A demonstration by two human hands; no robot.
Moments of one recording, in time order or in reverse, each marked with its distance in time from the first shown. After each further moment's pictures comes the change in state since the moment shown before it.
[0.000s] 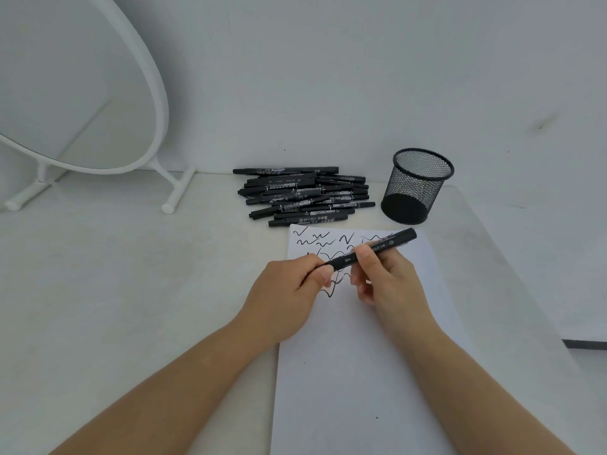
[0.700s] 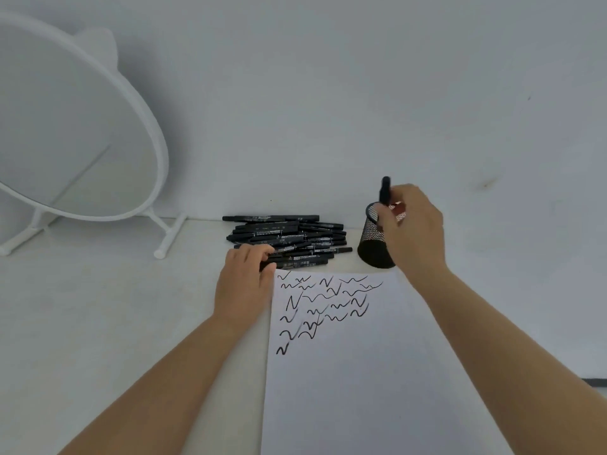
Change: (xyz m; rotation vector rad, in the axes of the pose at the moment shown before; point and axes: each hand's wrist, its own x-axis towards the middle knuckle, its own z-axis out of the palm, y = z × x) left_hand 0.061 -0.044 -0.020 0.321 0.378 0.025; right_hand 0.080 -0.082 -0.046 -0.693 0.386 -0.633
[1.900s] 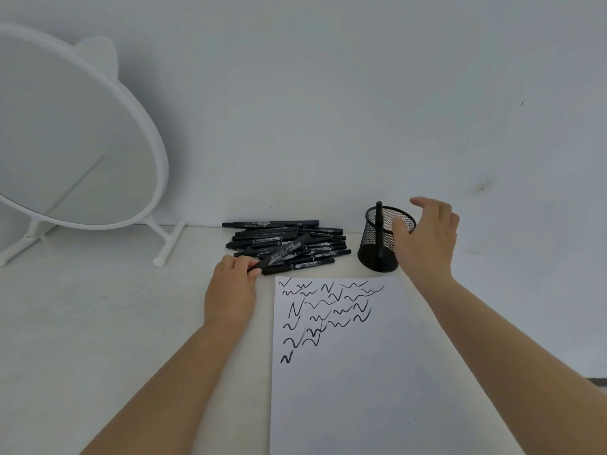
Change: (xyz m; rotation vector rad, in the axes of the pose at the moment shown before) left_hand 0.006 -0.016 0.000 0.077 0.031 -0.180; right_hand -0.003 0.029 0.006 -0.192 0.064 0.248
